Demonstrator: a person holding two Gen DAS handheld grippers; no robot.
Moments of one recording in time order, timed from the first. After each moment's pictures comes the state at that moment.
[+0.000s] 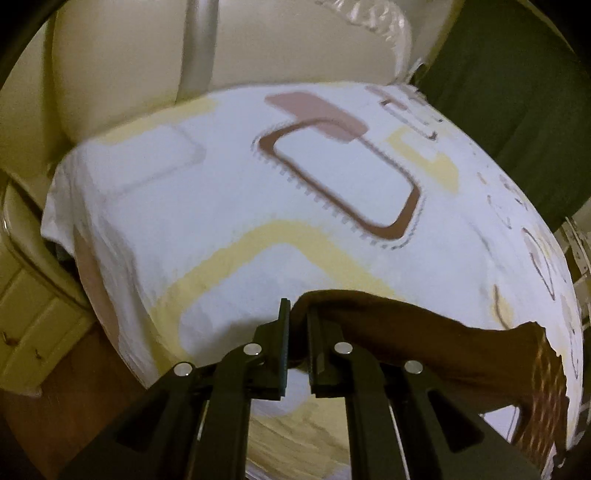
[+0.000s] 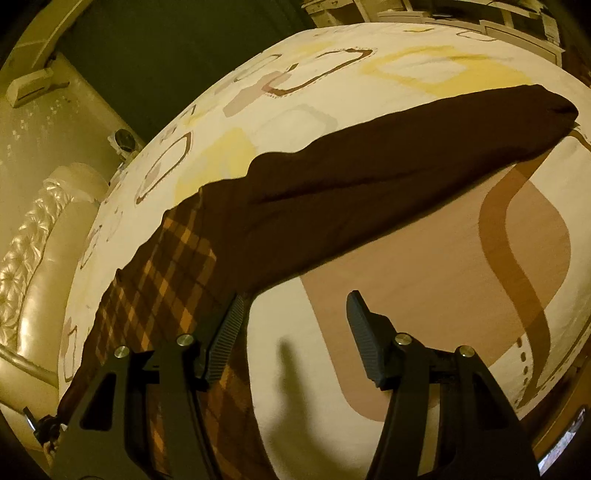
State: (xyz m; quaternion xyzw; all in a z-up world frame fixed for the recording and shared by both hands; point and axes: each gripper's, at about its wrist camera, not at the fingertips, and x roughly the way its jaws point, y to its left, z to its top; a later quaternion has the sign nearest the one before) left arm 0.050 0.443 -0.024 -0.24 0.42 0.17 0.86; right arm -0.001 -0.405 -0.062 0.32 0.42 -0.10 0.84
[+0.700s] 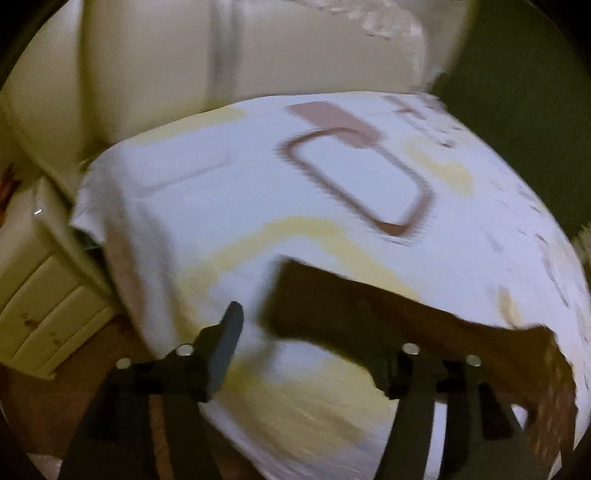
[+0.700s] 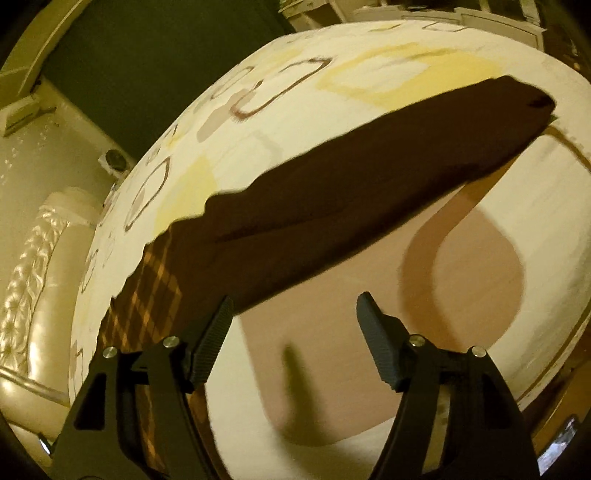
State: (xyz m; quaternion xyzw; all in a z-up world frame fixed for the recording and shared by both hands) left arm 0.027 0.401 -0.002 -0.21 0.40 0.20 0.87; right arm -0.020 -0.481 -0.057 0.36 0.40 -0.13 0.83
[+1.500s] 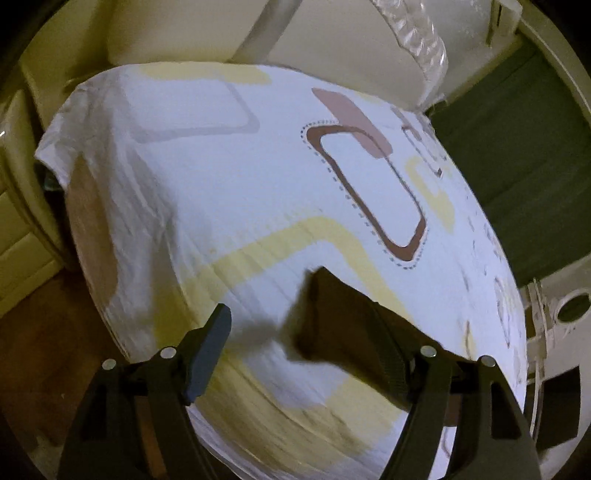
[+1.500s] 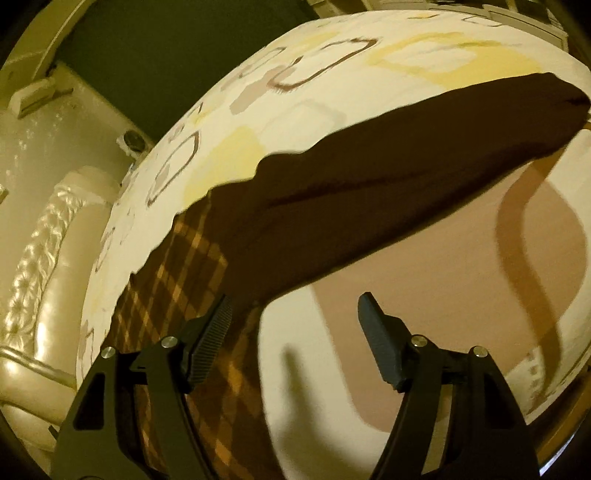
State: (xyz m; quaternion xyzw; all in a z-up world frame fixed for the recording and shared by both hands) left arm 0.018 0.503 -0.046 -0.36 0.39 0.14 0.83; right arm 0.010 -0.412 -0.063 0.34 0.43 -0.07 0.83
